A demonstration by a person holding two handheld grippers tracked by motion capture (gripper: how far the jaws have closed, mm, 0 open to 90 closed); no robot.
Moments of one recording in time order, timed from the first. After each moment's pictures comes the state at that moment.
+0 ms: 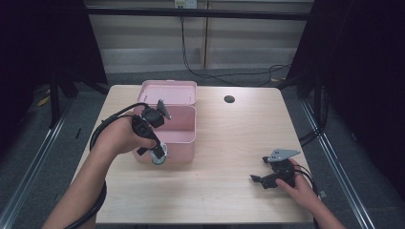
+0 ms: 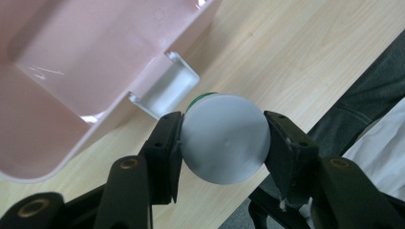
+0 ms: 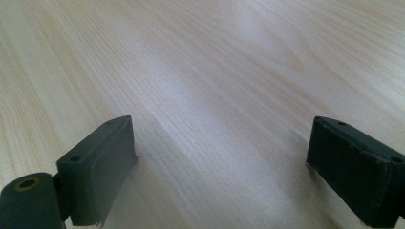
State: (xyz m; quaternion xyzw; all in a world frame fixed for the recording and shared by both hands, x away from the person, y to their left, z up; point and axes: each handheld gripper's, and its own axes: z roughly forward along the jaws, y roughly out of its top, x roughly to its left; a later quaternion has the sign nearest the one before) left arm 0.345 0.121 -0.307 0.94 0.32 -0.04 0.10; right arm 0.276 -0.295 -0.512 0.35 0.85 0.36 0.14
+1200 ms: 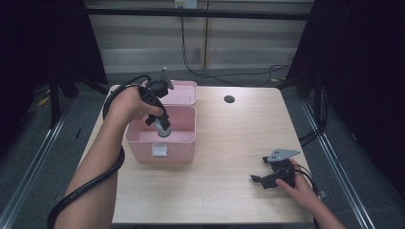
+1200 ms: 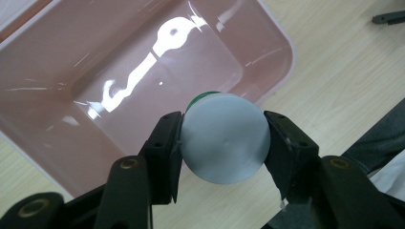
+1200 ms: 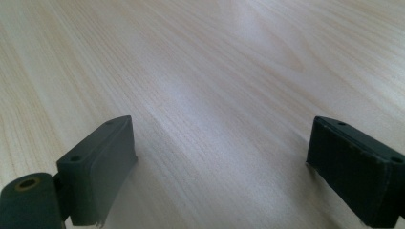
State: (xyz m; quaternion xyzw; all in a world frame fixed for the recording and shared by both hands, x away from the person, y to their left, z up) left arm 0.409 0.109 -0.284 0.92 0.38 -0.03 0.12; right arm 0.276 -0.295 -0.512 0.35 0.85 0.36 0.14
